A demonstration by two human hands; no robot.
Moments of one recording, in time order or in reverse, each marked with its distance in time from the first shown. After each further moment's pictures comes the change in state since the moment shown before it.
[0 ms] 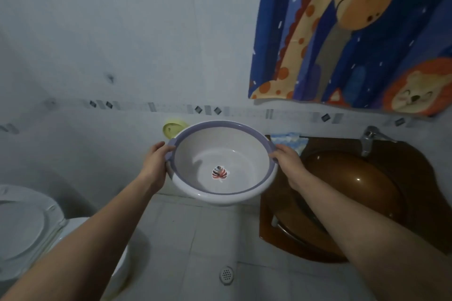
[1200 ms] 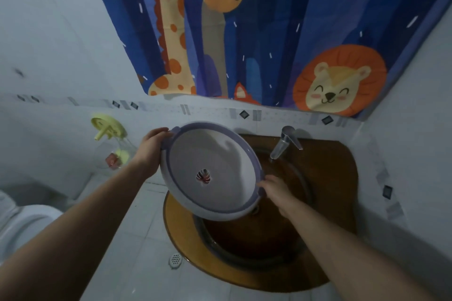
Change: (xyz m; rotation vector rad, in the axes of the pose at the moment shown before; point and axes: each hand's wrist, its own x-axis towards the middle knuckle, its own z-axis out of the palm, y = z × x) left_hand -0.036 -0.052 0.395 0.269 0.038 0.024; right_hand 0.131 0.123 -0.341 -0.193 -0.246 0.343
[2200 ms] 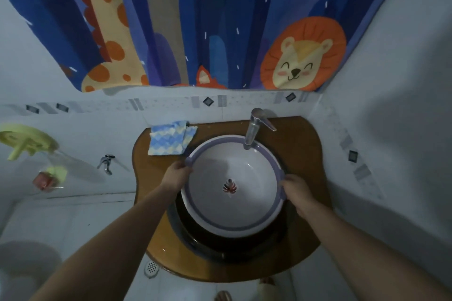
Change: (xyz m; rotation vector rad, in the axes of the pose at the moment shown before) left_hand 0.022 -0.113 0.097 0.386 -0.430 -0.183; right_hand -0.005 0.068 -0.049 0.089 0.374 0.256
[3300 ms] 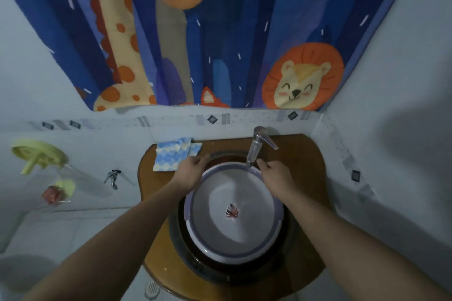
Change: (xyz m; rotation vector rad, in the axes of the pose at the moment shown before) left_hand -0.022 0.076 0.007 0.249 -0.005 0.334; right_hand -0.032 -0.100 0.019 -0.274 0.088 -0.445
